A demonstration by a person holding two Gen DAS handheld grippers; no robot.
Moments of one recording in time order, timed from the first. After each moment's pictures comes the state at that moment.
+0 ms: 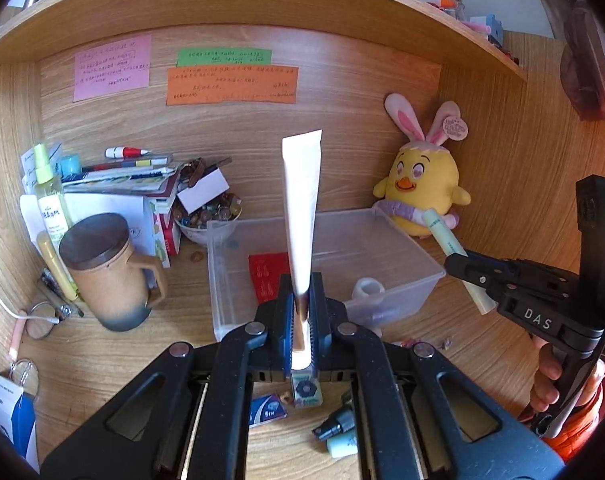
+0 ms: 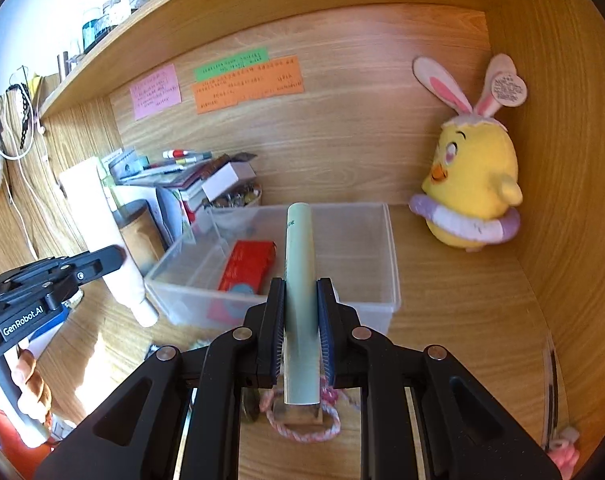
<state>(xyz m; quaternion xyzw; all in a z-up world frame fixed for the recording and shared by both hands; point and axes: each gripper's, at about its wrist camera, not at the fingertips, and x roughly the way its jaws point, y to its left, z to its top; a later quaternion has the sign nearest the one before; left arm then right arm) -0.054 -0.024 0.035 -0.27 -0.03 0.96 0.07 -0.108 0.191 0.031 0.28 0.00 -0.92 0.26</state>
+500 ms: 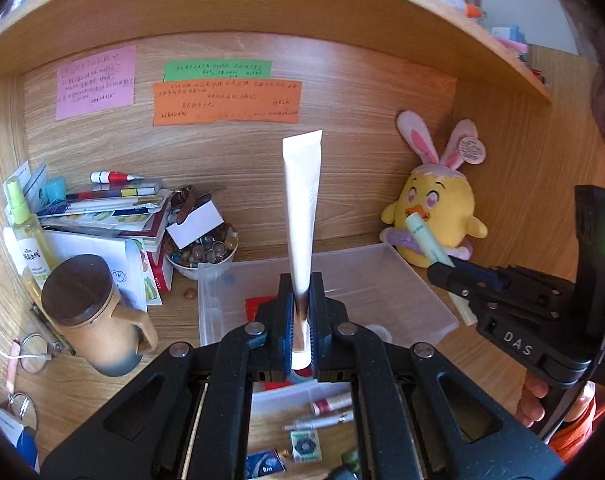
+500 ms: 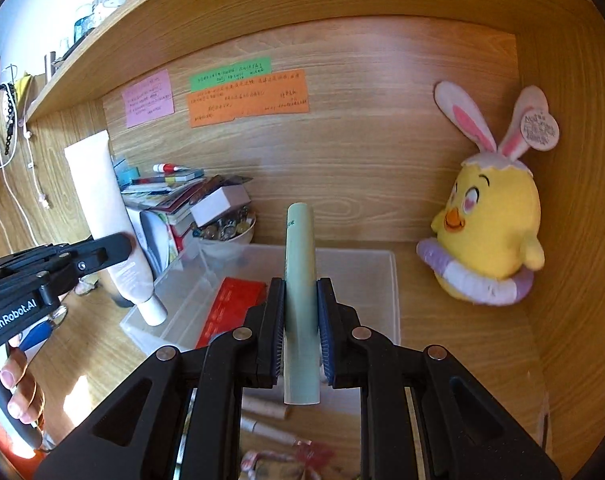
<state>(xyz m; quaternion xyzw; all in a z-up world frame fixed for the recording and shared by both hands) -0.110 -0.021 0.051 -0.27 -0.04 0.96 0.06 -0.155 0.167 0.047 0.26 0.03 -0.93 0.26</state>
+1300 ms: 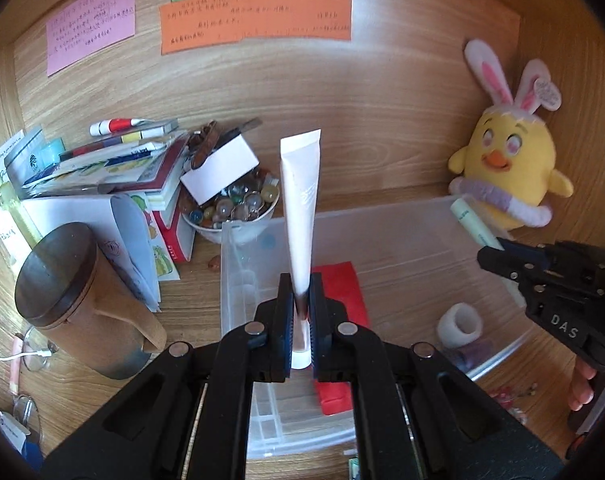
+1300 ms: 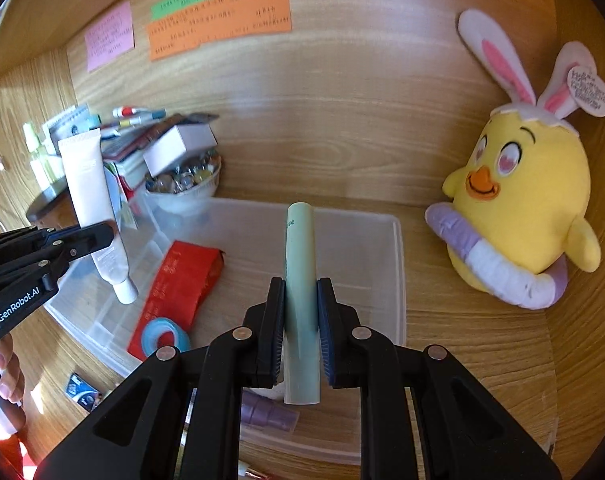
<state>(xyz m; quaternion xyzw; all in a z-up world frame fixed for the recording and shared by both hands) -0.177 -0.034 -0.014 -0.35 0.00 0.94 -0.01 -0.220 0.148 -0.007 0.35 0.08 -0.90 0.25</state>
